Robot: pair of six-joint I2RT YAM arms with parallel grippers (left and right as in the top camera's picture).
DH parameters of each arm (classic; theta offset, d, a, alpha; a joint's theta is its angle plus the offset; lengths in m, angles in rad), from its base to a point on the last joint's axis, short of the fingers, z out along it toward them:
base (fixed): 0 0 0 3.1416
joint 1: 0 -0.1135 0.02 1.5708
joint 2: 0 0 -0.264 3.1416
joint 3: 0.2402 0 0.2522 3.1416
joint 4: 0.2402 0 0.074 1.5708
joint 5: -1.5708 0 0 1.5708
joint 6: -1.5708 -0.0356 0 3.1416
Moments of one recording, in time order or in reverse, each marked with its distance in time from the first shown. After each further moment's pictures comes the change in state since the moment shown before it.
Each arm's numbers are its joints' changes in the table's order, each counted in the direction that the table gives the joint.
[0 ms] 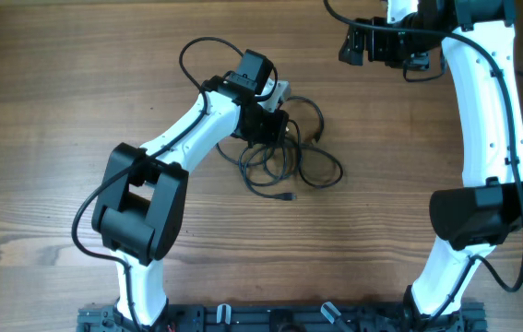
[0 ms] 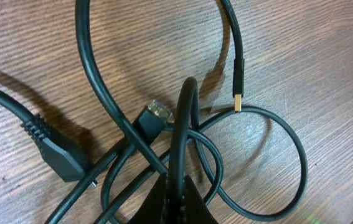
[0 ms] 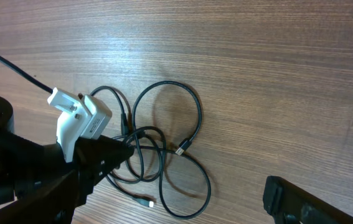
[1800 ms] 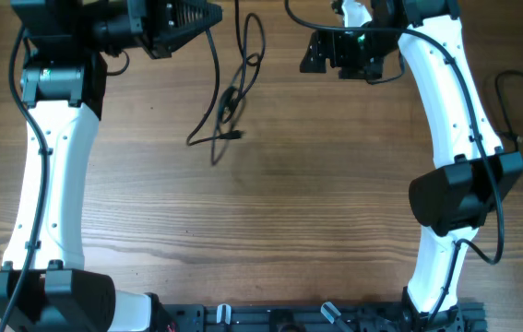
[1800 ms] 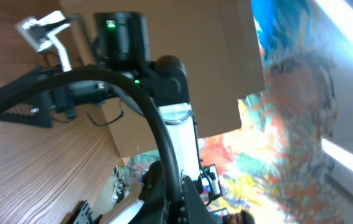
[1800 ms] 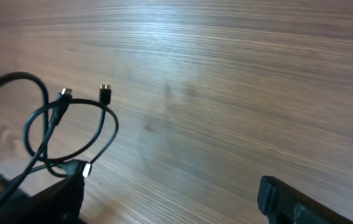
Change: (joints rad) left arm -0.476 -0.435 0.127 -0.693 -1.057 1.069; right arm -0.097 0.115 0.000 -0.039 0.180 -0.042
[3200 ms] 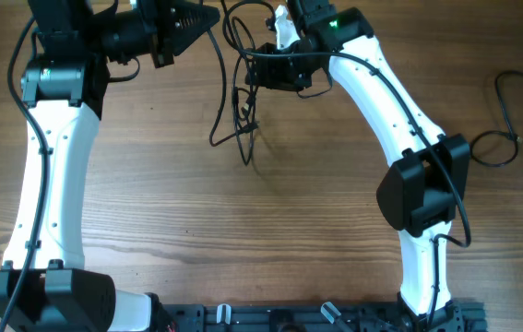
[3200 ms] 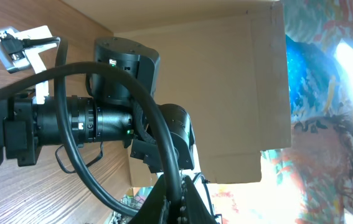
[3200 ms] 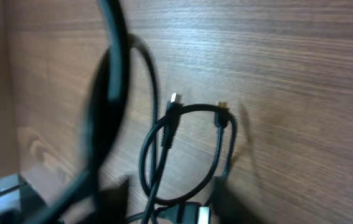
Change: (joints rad) left arm 0.000 0.001 0.002 0.309 0.224 -0.163; right arm -0.209 0.072 -0.142 -0.363 0.009 -0.258
